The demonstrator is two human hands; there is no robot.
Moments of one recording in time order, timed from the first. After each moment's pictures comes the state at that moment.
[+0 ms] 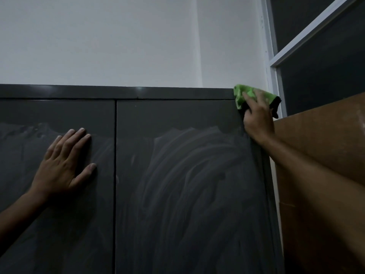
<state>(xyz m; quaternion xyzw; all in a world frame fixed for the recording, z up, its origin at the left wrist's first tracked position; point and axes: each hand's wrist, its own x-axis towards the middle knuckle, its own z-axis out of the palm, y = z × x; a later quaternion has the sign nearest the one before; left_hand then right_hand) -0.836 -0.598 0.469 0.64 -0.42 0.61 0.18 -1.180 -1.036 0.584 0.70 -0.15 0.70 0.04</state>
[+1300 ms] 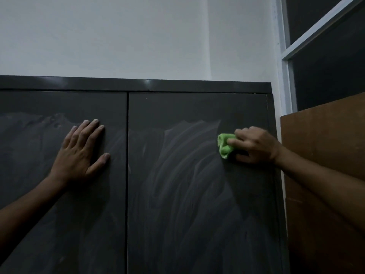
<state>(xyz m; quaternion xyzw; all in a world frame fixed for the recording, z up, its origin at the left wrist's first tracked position) -0.841 -0.597 0.469 0.65 -0.42 0.61 0.16 -1.187 -1.029 0.519 0.77 0.12 0.45 0.44</state>
